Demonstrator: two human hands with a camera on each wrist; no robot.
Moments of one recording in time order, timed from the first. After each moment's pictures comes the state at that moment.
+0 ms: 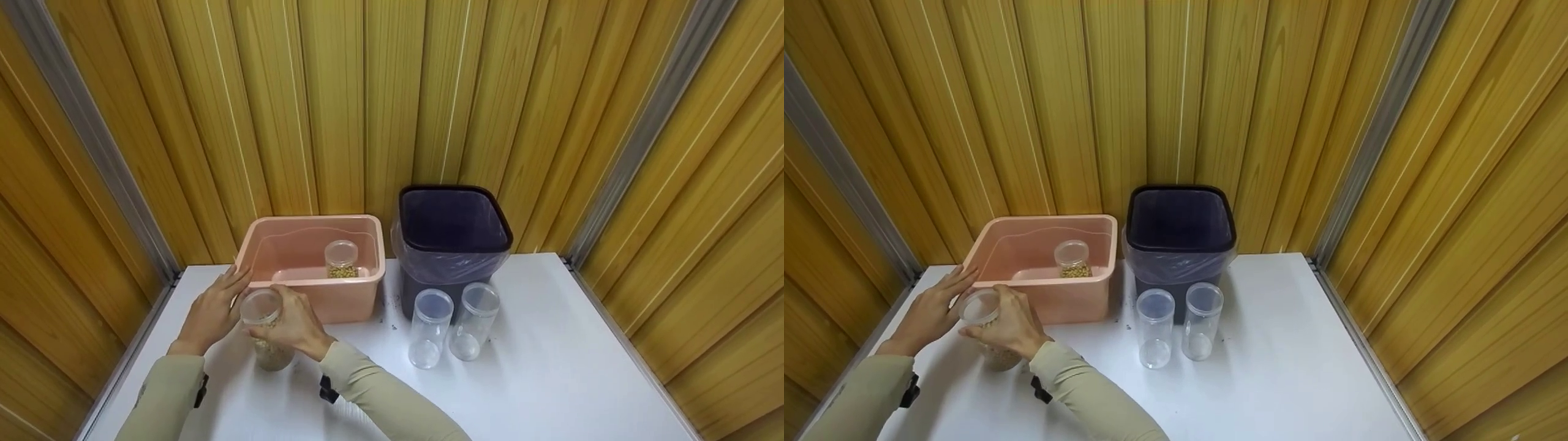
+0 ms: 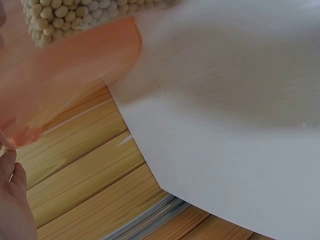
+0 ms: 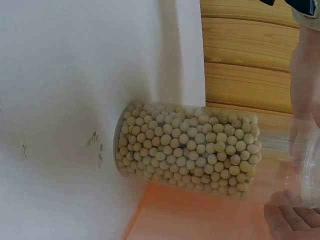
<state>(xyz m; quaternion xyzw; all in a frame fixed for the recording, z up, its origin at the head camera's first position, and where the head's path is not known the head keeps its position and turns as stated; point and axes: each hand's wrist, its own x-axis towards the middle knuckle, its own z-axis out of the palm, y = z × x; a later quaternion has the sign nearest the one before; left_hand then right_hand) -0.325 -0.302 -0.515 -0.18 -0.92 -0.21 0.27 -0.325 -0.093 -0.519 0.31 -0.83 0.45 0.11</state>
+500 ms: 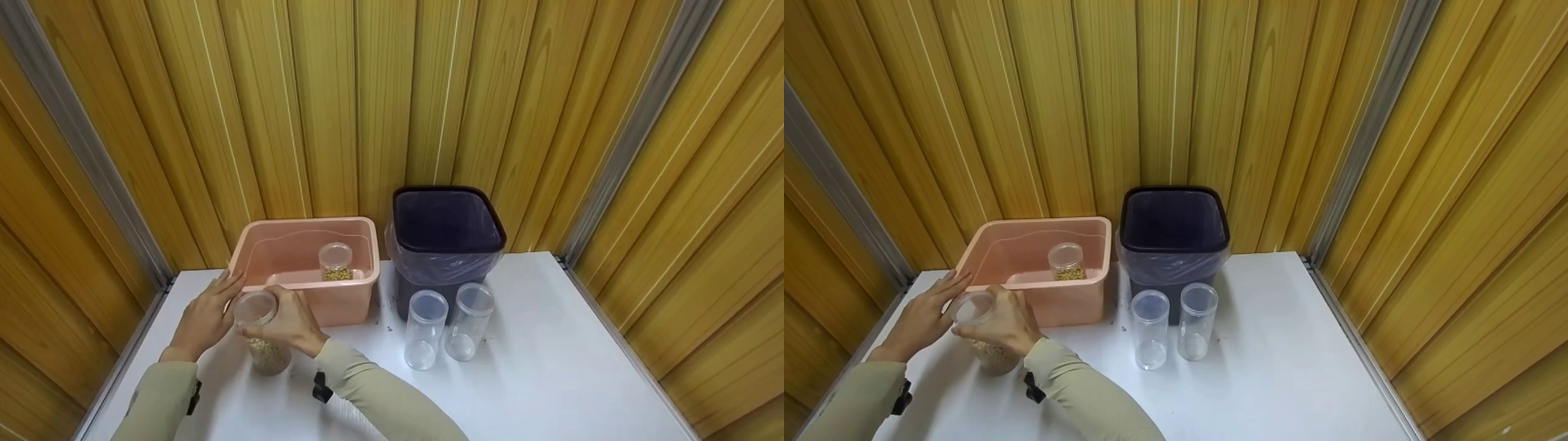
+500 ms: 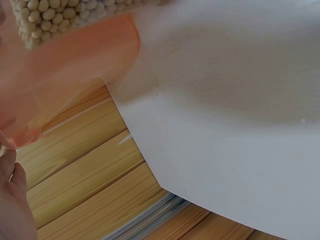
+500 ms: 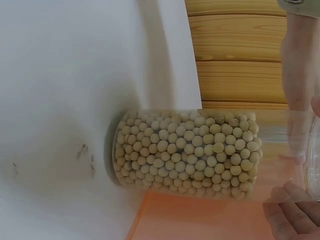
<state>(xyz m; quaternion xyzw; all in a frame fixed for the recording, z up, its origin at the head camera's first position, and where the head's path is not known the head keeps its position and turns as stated) -0.324 -0.303 -0.515 -0.18 -0.92 -0.20 0.27 -0.330 -0.093 -0.508 0.30 -0.82 0.48 0.10</state>
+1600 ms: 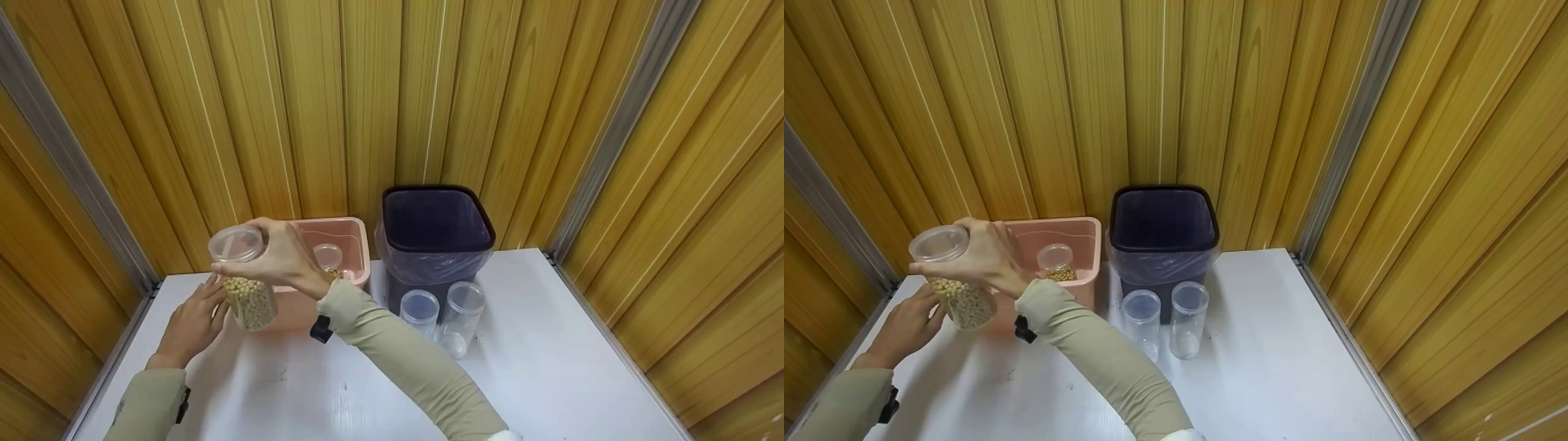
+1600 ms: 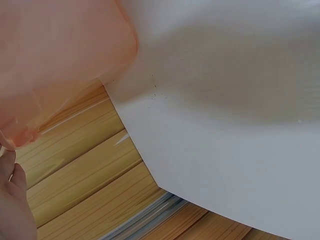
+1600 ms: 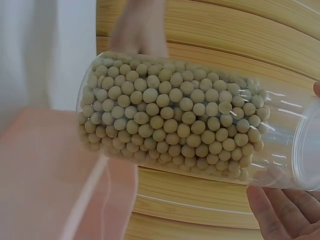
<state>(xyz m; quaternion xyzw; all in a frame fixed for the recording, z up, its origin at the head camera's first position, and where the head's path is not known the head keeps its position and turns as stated) -0.325 -0.304 -0.515 -0.19 -0.93 -0.19 0.26 -0.342 -0.064 -0.359 0.33 -0.81 0.45 0.16</state>
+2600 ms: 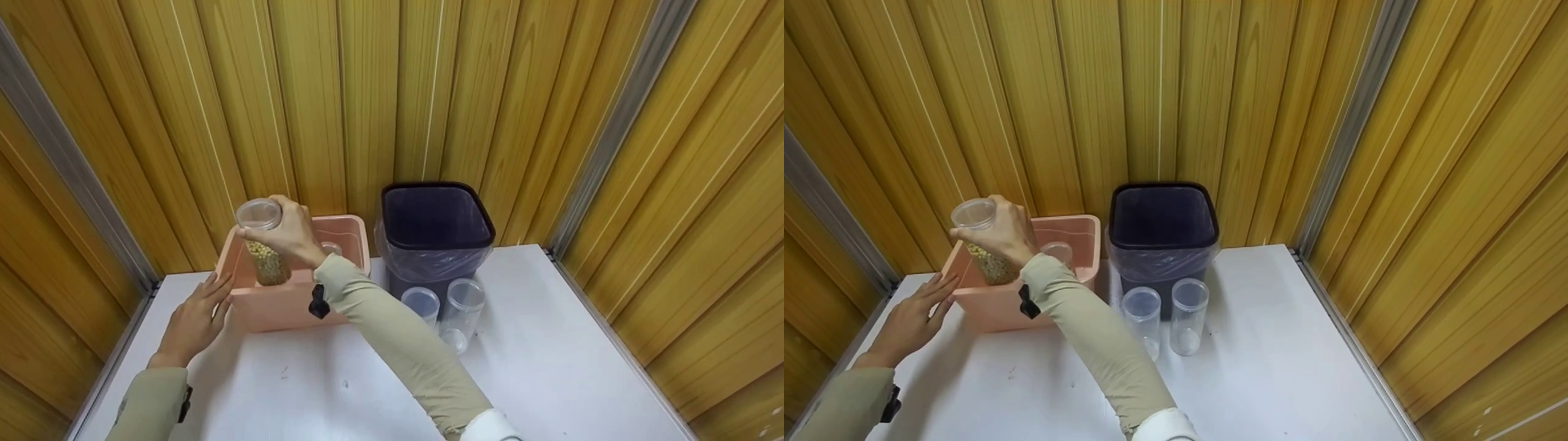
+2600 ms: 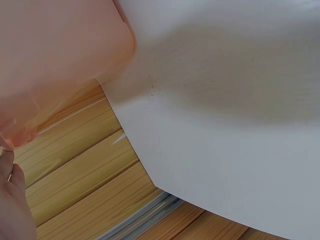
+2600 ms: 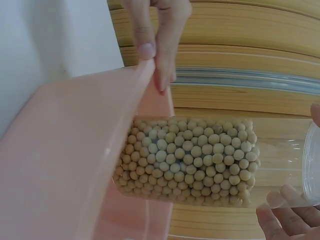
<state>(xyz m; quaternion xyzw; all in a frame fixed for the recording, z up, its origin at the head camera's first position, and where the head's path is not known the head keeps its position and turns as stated) -0.323 -0.298 -0.512 -0.18 -0.93 -0.20 0.26 -0.406 -0.071 -0.377 0.24 -0.81 0.50 0.16</state>
